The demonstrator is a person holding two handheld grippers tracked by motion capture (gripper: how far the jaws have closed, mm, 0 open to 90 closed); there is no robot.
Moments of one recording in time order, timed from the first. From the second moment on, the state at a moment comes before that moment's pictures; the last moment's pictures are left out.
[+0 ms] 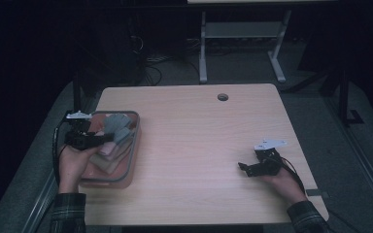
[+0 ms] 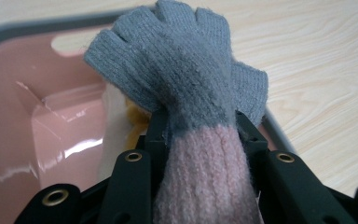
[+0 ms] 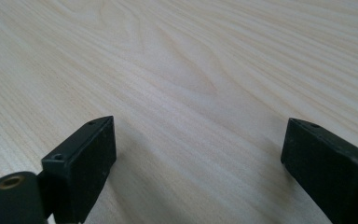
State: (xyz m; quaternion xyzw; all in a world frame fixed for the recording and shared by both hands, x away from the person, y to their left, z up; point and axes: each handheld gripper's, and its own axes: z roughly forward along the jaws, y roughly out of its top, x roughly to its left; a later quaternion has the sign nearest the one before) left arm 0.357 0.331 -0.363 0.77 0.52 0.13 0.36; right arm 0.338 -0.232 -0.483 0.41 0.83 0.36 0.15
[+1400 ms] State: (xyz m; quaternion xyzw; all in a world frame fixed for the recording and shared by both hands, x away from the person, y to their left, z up) left arm 0.364 0.324 -0.371 0.77 0.51 0.14 0.34; right arm 0.337 -0.232 -0.483 0.41 0.83 0.36 0.15
